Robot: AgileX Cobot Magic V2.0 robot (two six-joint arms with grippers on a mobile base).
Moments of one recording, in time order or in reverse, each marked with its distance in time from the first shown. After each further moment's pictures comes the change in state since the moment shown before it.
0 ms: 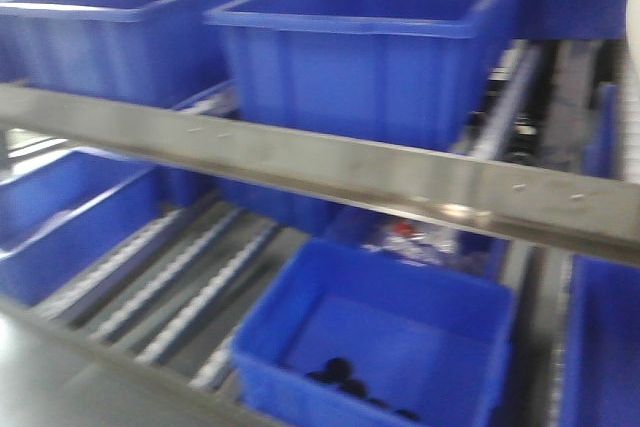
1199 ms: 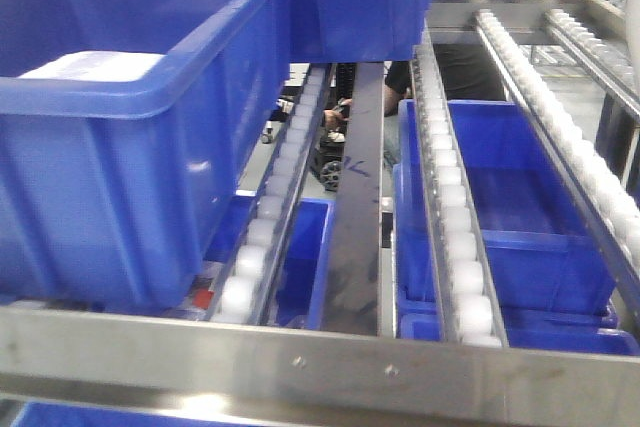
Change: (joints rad) left arm 0.000 0.000 0.000 0.000 0.000 0.000; right arm 0.000 0.000 0.000 0.000 0.000 0.000
